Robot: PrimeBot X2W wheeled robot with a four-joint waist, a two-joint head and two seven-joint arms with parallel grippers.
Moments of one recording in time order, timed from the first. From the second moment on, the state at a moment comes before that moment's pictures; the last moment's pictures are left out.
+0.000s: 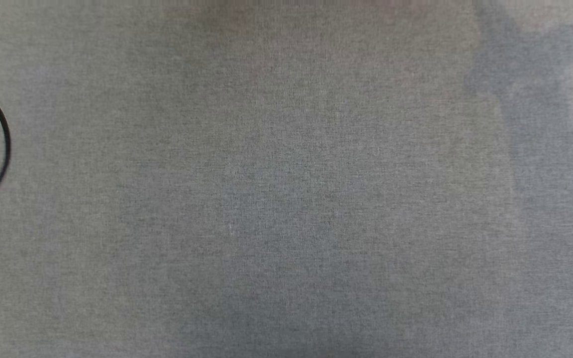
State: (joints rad) left arm -1.57 0.54 -0.89 0.79 -0.81 -0.13 -0.23; right arm -1.43 -0.62 0.81 0.73 0.80 0.13 -0.20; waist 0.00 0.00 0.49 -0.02
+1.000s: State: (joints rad) left arm -0.29 0.63 -0.84 0.36 -0.96 0.10 -0.26; right arm -0.34 -0.73 0.79 0.52 0.90 0.13 -0.25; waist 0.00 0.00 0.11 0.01
